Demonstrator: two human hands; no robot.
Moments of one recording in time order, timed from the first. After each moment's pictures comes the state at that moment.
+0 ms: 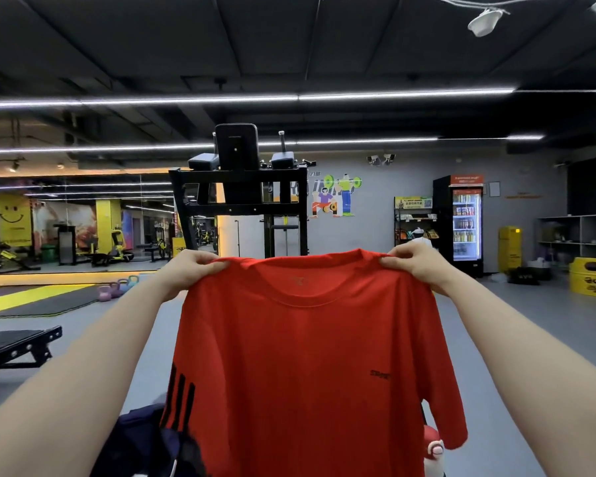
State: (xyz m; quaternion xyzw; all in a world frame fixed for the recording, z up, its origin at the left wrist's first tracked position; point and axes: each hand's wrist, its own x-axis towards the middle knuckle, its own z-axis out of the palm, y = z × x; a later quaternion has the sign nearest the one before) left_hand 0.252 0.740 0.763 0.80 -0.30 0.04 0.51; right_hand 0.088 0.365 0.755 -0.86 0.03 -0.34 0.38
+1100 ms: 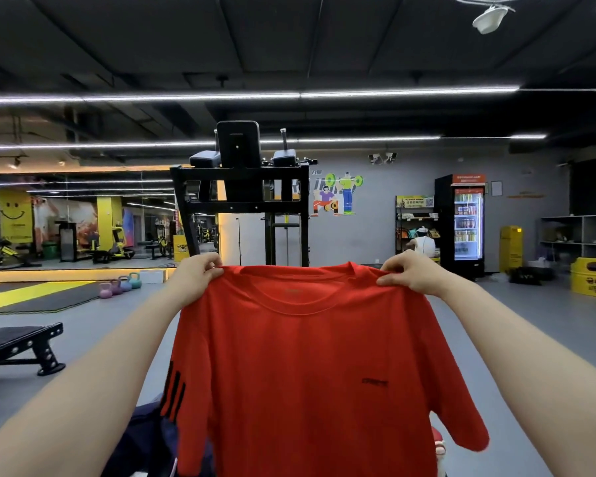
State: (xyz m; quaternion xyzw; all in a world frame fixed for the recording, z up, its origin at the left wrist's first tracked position) left_hand 0.275 0.728 0.744 0.88 -0.28 0.24 0.31; right_hand 0.099 0.367 0.750 -0.95 0.02 -0.25 0.20
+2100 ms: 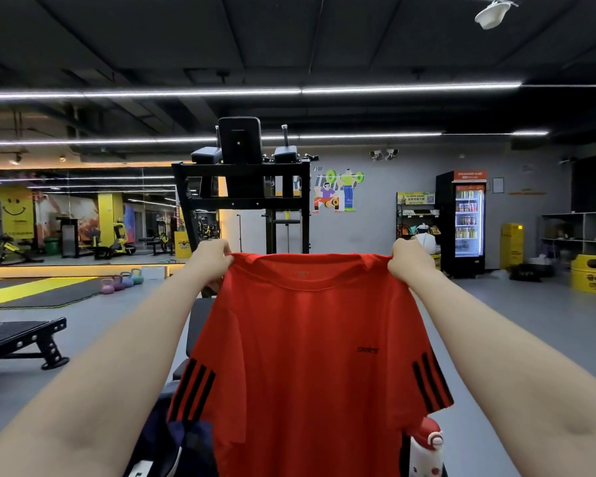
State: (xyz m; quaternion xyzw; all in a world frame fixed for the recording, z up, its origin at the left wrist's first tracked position) left_hand 0.255 0.708 0.766 0.91 -0.22 0.20 0.27; right_hand 0.121 0.389 0.754 -0.90 0.28 -0.33 0.06
